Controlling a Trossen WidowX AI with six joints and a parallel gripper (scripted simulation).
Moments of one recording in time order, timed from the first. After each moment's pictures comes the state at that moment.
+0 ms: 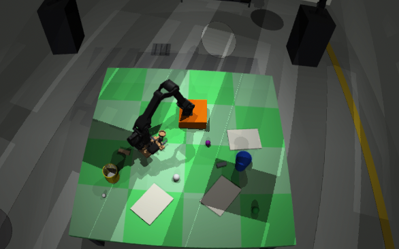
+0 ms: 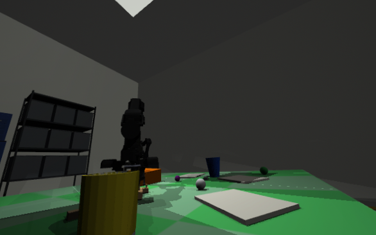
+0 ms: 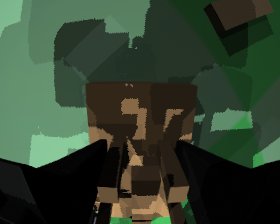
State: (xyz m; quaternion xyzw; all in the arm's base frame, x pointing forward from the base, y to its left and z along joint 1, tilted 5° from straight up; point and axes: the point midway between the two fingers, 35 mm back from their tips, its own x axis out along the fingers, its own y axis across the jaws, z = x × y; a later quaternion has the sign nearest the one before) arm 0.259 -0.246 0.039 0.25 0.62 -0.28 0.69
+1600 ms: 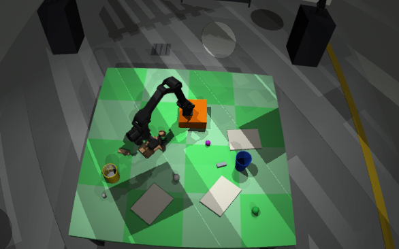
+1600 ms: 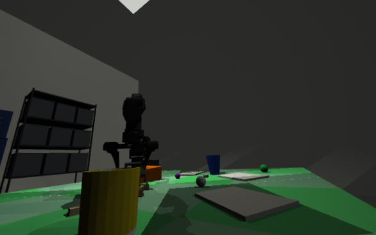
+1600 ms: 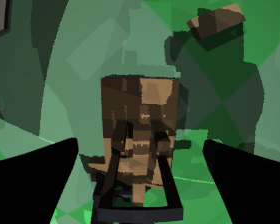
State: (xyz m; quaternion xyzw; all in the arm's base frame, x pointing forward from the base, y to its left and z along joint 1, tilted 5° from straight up) arm 0.254 -0.241 0.087 0.24 0.62 -0.28 0.69
